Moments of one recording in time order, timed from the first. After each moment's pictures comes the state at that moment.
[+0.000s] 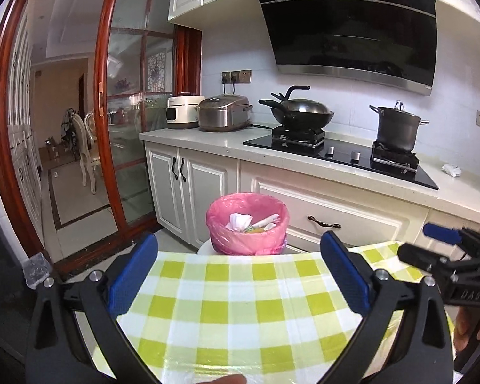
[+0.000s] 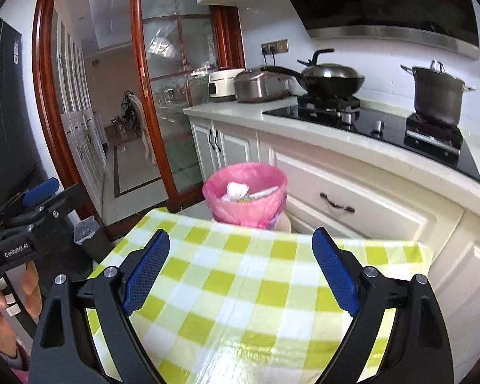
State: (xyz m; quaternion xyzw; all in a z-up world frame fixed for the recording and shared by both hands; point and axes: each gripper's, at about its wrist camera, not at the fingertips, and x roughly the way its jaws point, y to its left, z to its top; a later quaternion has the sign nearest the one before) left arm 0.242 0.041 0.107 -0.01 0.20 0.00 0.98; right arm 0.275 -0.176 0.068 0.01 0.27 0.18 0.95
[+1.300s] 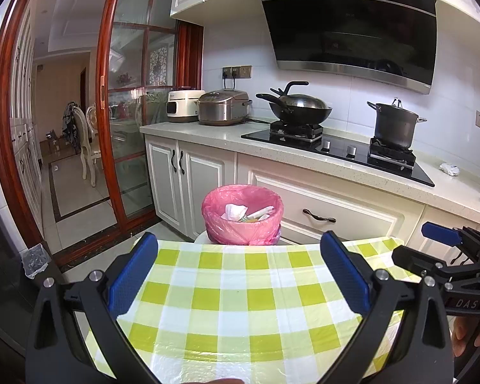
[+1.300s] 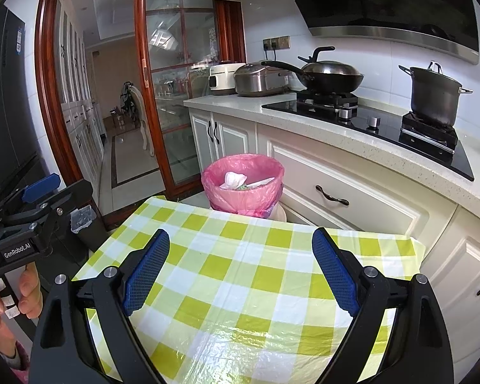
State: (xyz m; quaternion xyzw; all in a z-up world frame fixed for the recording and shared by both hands) left arm 0.232 0.026 0.104 -0.02 0.21 0.00 0.98; right arm 0.266 -0.180 0.070 -0.01 0.27 0.18 0.95
